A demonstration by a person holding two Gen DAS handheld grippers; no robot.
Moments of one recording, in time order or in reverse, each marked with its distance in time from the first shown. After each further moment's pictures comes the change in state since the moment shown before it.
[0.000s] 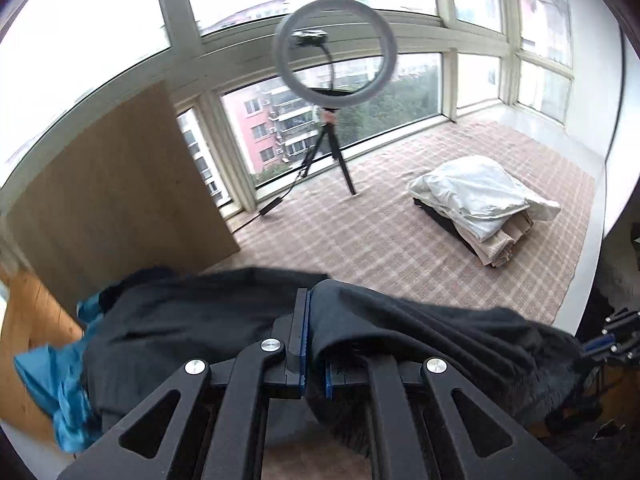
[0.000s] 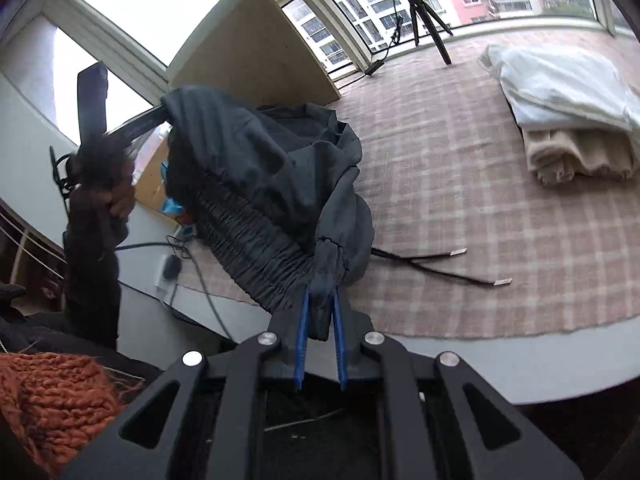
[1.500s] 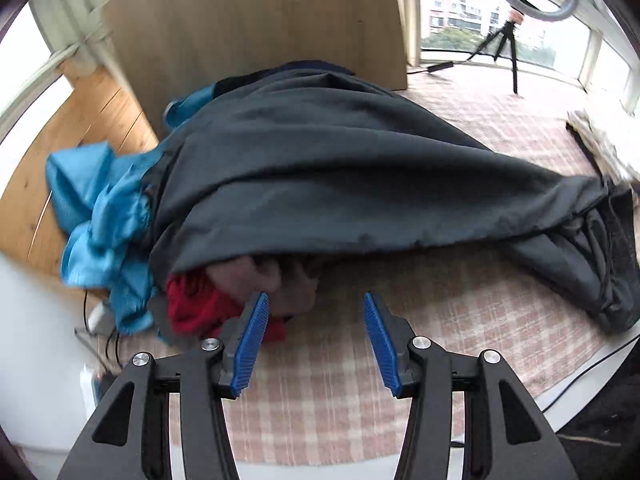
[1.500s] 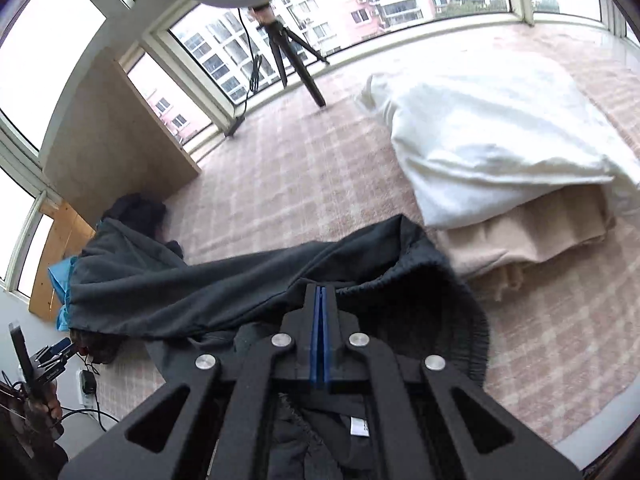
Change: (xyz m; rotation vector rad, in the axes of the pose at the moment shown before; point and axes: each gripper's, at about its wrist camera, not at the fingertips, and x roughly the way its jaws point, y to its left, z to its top) left arm 0.042 0.176 -0.250 -0.345 0.339 0.275; right arm 0.075 -0.088 0.129 0.137 -0.176 -0.385
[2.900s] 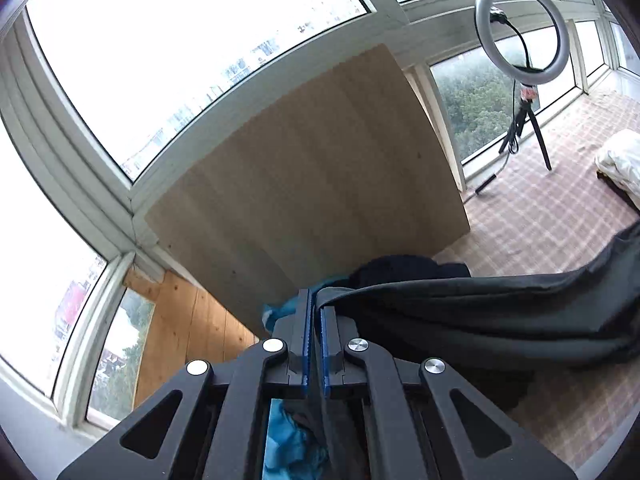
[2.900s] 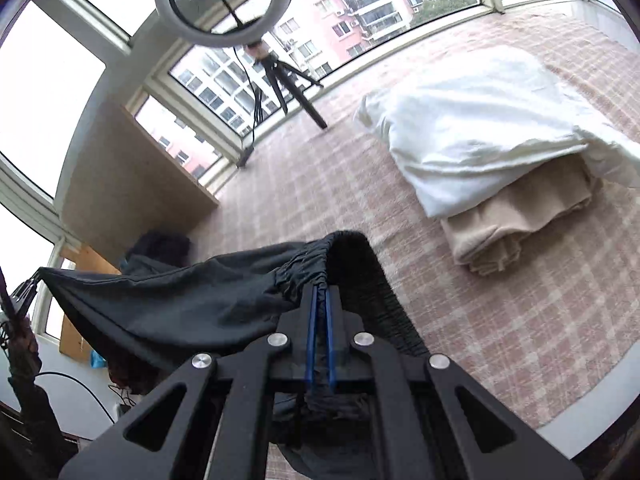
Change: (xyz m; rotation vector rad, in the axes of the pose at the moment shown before) left arm -0.098 0.056 0.207 0.246 -0.373 0.252; right arm -0.050 0.000 -0.003 0.174 -0.093 0.050
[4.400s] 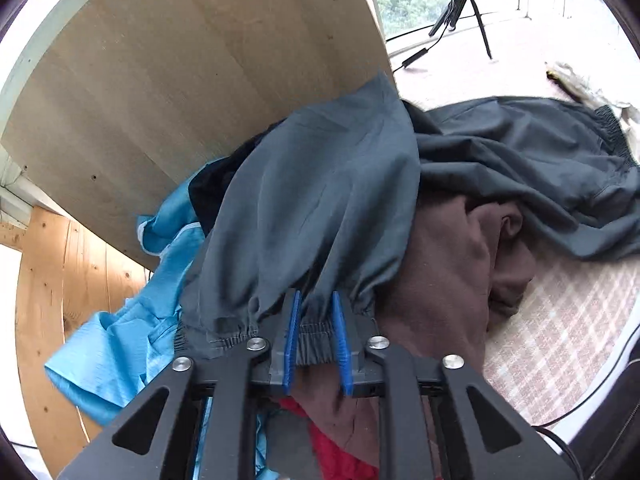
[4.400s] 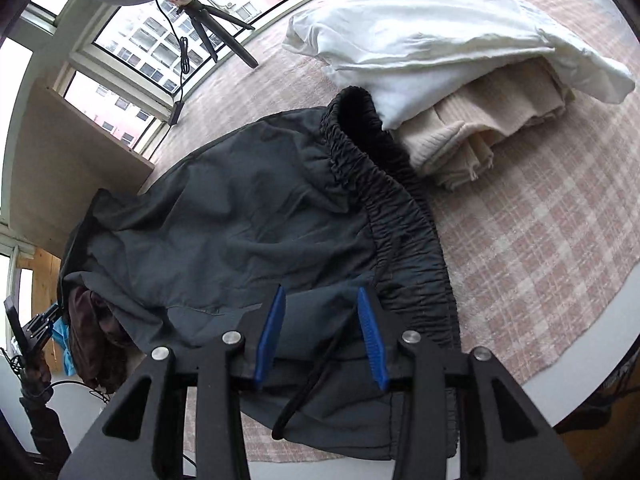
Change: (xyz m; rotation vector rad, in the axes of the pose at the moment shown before) left arm 0.099 -0.023 -0.119 0.072 0.319 -0.408; right arm 0.049 -0.012 -0.034 0.119 0.219 -0.189
